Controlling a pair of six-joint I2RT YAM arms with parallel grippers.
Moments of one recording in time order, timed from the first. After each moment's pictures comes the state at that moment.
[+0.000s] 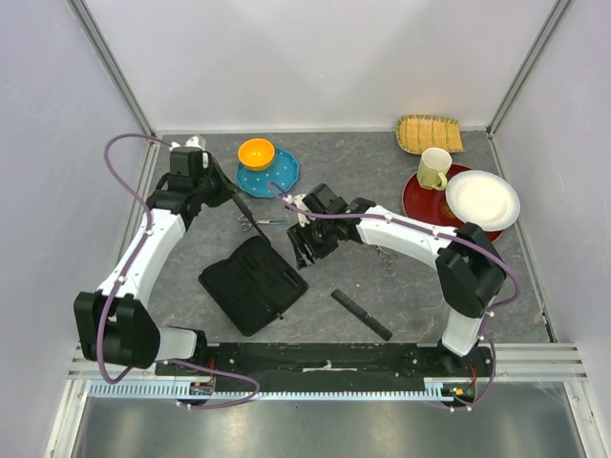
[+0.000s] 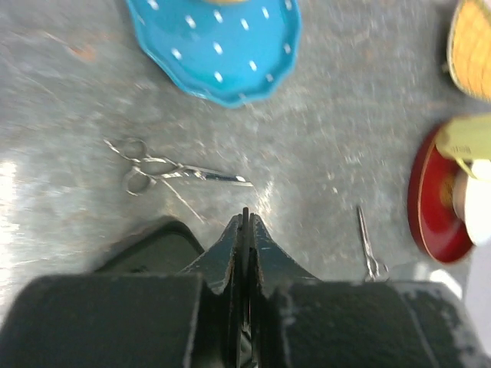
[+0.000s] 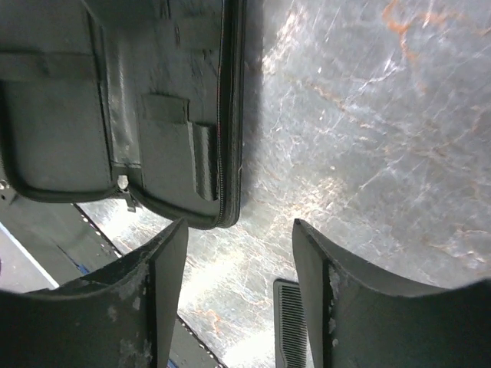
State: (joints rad) left arm -0.14 1.35 1.10 -0.41 0.18 -0.60; right arm 0.81 1.79 1.35 -0.55 -0.29 0.21
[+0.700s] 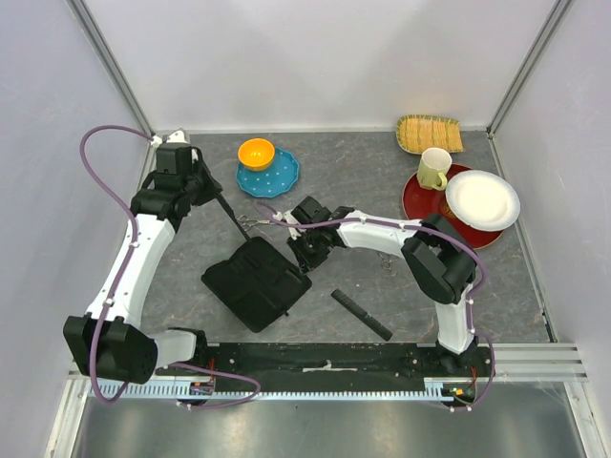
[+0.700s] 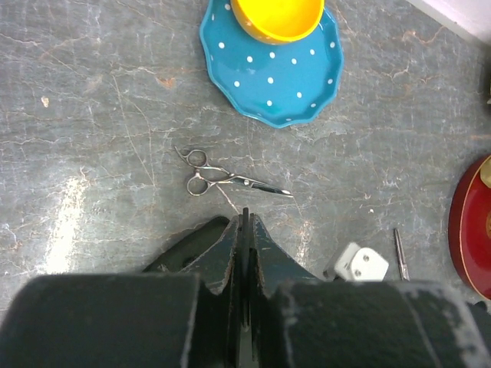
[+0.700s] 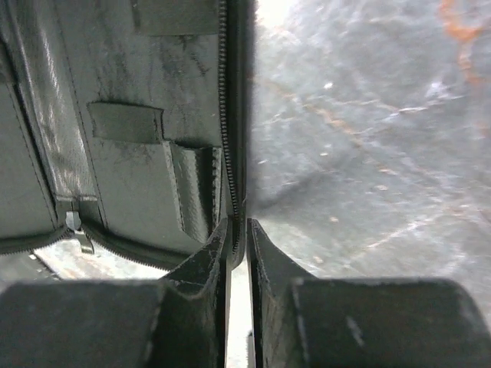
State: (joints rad) left arm -0.13 1.24 1.22 -0.60 -0.05 -0.53; right arm 0.85 1.98 1.34 -0.49 -0.28 0.15
